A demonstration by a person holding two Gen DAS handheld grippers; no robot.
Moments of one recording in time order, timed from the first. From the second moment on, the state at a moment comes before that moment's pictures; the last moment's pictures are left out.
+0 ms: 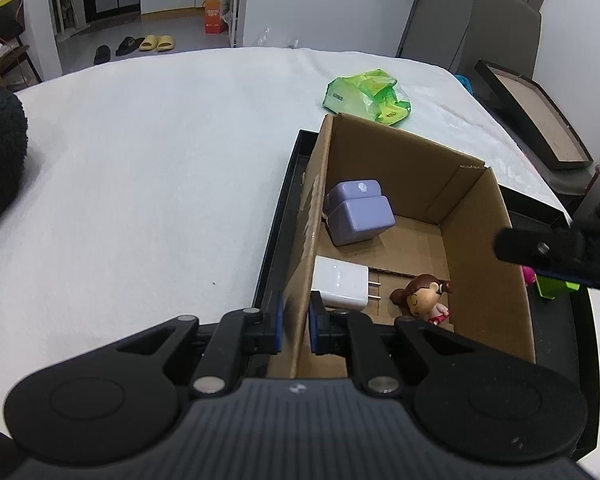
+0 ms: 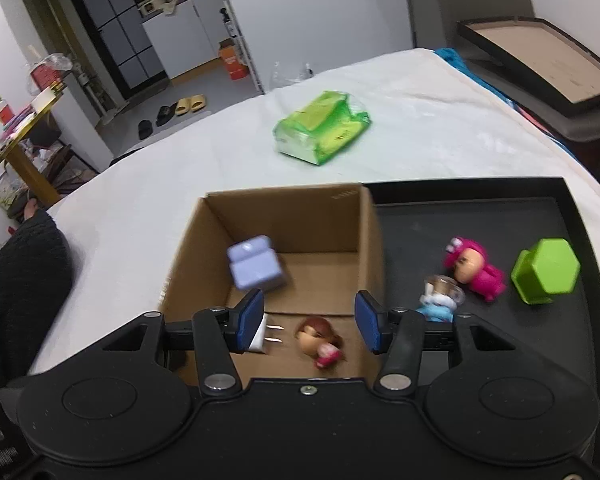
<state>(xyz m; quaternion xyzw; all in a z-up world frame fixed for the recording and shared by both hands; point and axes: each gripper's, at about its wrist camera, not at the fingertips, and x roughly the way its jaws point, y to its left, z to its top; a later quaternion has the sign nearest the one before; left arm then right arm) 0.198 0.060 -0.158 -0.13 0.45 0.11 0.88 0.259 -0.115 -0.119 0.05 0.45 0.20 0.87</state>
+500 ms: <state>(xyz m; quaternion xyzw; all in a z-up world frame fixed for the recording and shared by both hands) 0.203 0.049 -0.152 -0.09 0.44 0.13 0.88 0.257 -0.170 -0.128 0.07 0.45 0.17 0.88</state>
